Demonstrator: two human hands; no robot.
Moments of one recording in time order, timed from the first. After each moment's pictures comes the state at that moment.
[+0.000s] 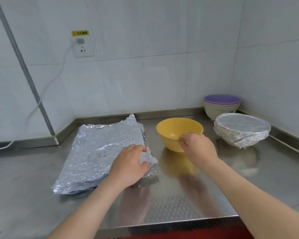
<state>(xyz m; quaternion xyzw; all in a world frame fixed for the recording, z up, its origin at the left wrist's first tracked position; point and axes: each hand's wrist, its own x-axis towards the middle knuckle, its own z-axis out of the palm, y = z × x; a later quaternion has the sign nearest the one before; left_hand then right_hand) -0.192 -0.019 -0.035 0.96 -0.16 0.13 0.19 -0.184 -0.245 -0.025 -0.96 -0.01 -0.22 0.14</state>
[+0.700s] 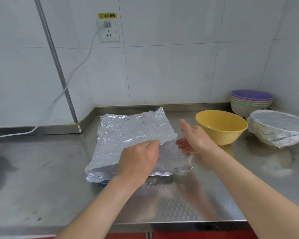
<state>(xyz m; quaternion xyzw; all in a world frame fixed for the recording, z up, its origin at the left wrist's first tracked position) -0.192 0.059 -0.041 0.89 -0.25 0.37 0.09 -0.174 -0.124 0.001 -0.80 0.08 -0.02 0.60</state>
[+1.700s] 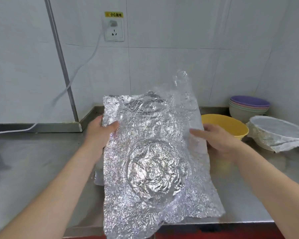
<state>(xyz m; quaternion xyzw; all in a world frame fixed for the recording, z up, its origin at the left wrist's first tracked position) -0.137 0.156 -0.003 0.74 0.04 0.15 0.66 -0.182 -0.153 0.016 -0.79 0.01 0.01 0.61</state>
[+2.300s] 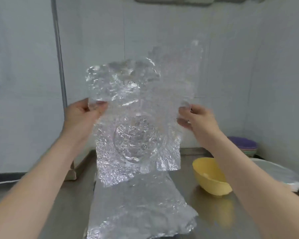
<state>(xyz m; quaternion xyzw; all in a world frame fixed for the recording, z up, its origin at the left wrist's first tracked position) -0.146 0.163 0.166 0.64 -0.16 0.36 0.66 -0.151 -0.115 0.163 -0.67 -0.13 -0.25 0.69</state>
